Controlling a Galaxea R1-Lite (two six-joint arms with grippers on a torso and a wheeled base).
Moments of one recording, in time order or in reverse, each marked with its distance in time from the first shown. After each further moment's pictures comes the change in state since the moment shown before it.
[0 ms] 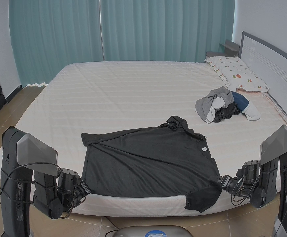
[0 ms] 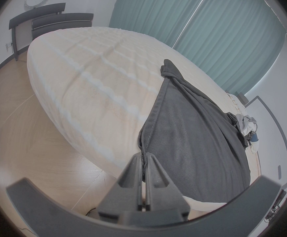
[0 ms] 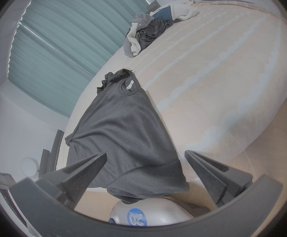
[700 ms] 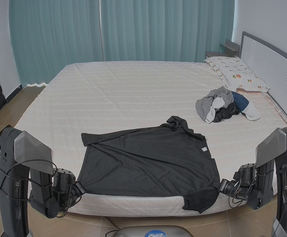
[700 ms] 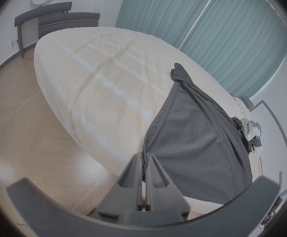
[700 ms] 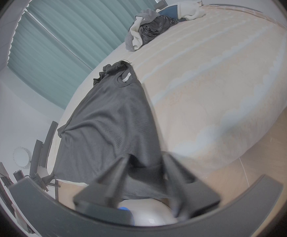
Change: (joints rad) left arm 0.050 -0.005 0.027 -0.001 -0.002 -0.004; right arm 0.010 0.060 -0.027 0.002 -0.025 -0.082
